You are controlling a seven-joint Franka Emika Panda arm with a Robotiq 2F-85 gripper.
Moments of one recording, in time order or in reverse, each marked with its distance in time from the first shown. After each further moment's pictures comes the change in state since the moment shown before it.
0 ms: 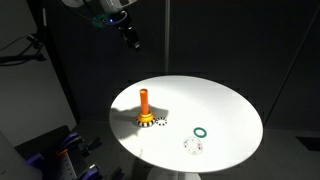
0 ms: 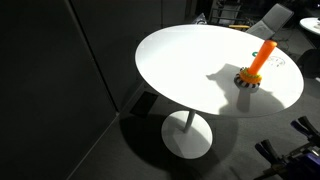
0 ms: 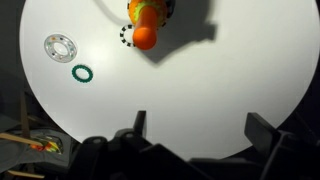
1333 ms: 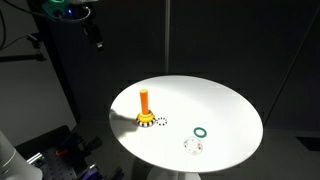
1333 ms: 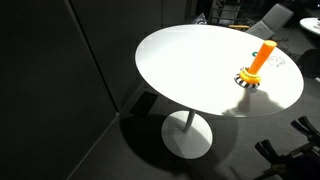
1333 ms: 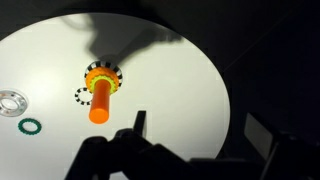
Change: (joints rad) arm 0.152 -0.377 -0.078 -0.215 0.320 -0.255 -0.240
